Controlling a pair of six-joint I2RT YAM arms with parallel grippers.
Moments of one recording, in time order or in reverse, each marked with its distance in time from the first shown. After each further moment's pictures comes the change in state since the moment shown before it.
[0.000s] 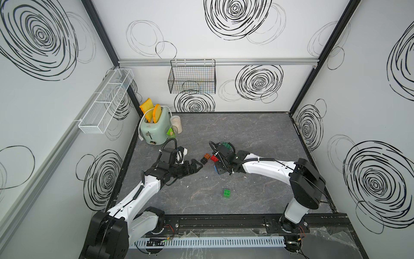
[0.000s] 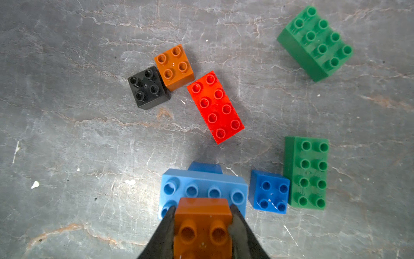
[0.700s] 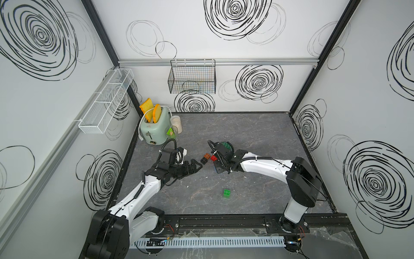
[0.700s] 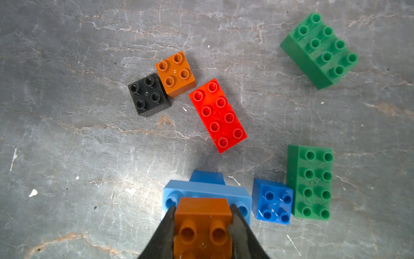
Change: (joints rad) left arm 0.009 0.010 -0.015 0.019 0.003 -0.012; right arm -0.002 0.030 0.030 0.000 0.001 -0.002
